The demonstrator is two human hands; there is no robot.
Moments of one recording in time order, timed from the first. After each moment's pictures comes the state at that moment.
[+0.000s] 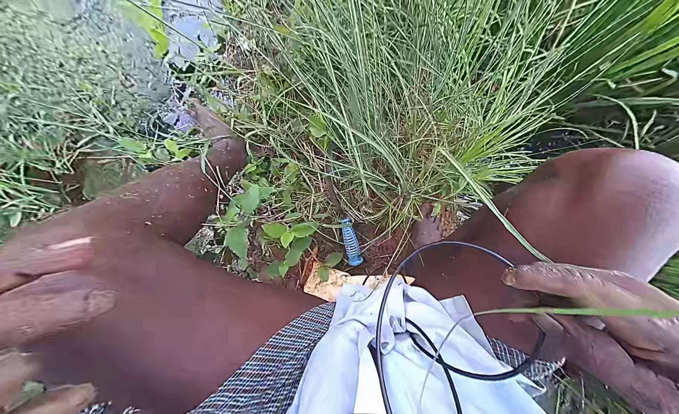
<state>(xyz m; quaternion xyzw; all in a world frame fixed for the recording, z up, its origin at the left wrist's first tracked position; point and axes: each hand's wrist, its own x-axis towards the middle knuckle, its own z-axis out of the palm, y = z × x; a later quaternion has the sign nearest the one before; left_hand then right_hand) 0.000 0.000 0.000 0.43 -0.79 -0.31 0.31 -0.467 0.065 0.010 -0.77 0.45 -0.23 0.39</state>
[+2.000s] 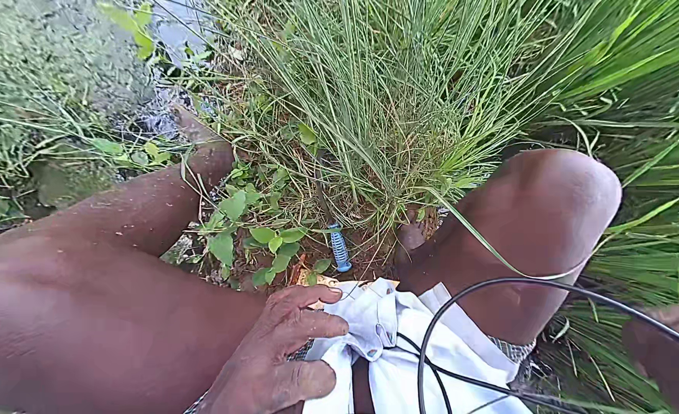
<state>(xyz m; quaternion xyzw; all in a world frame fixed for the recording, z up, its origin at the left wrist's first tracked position) -0.084 0.047 -0.088 0.18 -0.79 -0.45 0.38 -0.512 0.120 0.052 -0.62 0.45 -0.39 0.51</state>
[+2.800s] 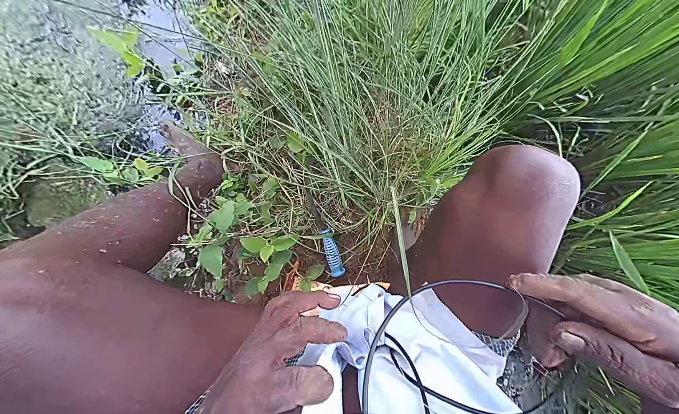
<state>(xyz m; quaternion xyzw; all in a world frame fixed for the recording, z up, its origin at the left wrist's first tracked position) -0.095 0.045 -0.091 0.15 -0.80 -0.45 0.37 -0.500 0.090 0.025 -0.74 0.39 -0.23 0.50</state>
